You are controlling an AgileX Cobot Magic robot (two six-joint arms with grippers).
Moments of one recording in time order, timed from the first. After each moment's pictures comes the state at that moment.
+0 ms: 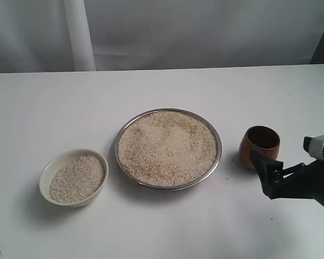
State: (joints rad) left arm -0.06 0.00 0.00 0.04 0.29 -0.12; right arm 0.29 1.44 -0.12 -0.03 -0.90 0.04
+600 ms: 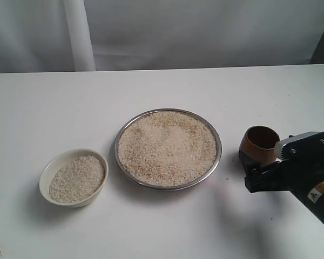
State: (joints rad) left arm -0.06 0.00 0.00 0.04 0.29 -0.12; right arm 0.29 1.89 -0.25 0.04 -1.20 -0.12
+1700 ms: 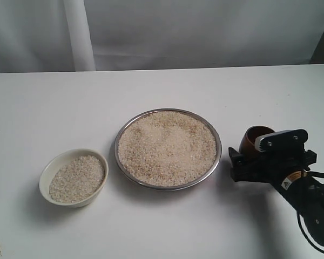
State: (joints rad) left arm -0.06 0.00 0.00 0.04 0.29 -0.12; right arm 0.29 2.13 -0.44 0.08 -1.21 -0.08
